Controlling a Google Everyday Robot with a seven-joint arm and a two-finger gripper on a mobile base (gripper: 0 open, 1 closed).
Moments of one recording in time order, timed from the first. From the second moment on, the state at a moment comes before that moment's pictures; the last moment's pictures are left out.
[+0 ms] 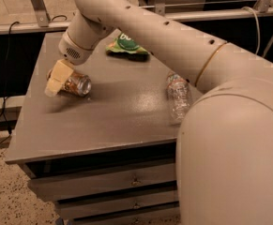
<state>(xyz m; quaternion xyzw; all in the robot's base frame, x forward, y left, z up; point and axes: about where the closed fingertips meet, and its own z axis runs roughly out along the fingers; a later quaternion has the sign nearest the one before) 0.634 0.205 0.862 -0.63 0.70 0.22 0.25</state>
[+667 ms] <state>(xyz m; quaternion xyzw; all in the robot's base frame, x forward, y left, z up) 0.638 0.206 0.851 -0.64 0.72 0.17 0.21</state>
